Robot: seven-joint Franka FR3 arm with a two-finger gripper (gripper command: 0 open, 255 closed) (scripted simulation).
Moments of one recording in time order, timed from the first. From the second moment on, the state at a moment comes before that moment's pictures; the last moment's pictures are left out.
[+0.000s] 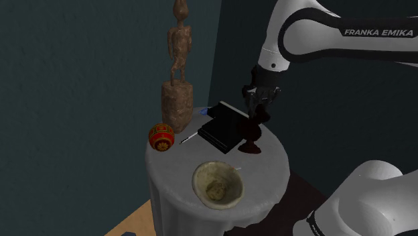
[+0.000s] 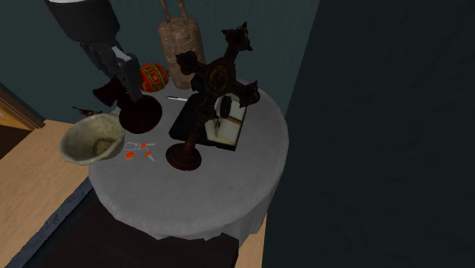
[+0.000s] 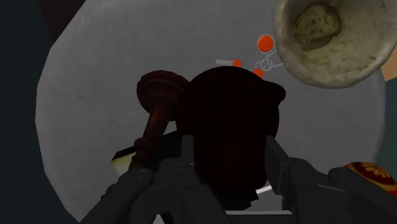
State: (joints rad) arm -0.01 -0.58 0.10 -2.32 0.06 1.73 0.30
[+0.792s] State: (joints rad) arm 0.09 -0.51 0.34 -2.21 0.18 1.71 0.60
